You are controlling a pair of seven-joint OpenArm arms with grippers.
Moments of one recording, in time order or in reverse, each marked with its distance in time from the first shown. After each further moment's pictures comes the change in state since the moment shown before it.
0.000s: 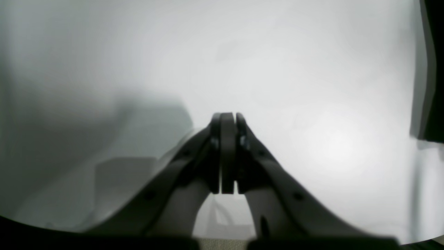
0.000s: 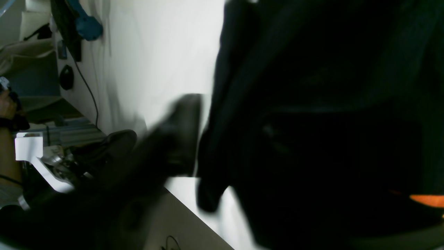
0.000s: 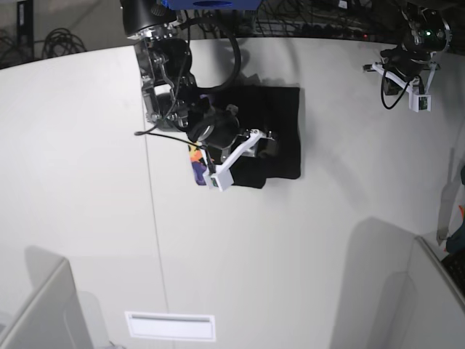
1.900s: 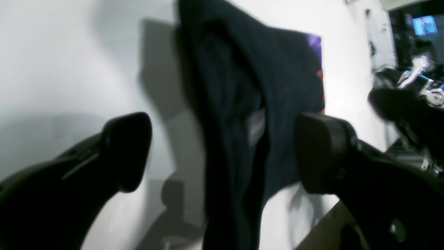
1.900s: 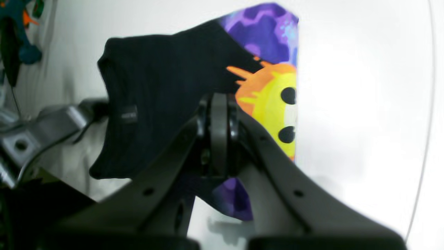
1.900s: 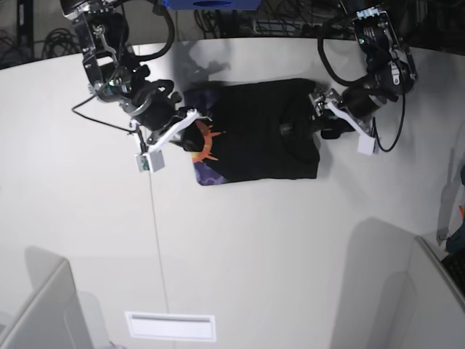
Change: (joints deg) left arm -17.7 5.1 9.6 -13.8 -28.0 -8.3 12.5; right arm -9.1 21.7 -0.8 13.9 4.5 -3.8 15.2
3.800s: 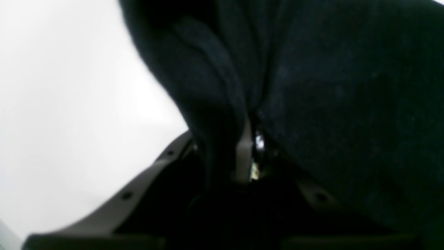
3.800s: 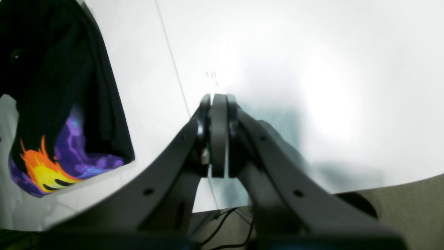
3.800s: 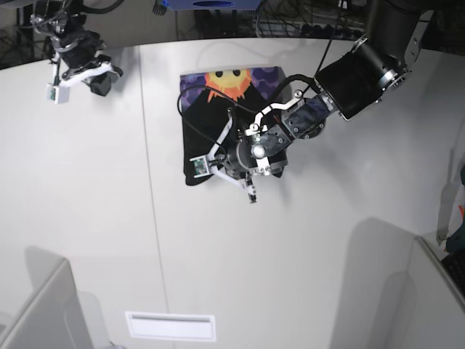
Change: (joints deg) left arm -36.3 -11.4 84.2 -11.6 44.3 9.7 -8.5; right arm -24.3 -9.3 40.5 0.0 -0.4 17.2 0.2
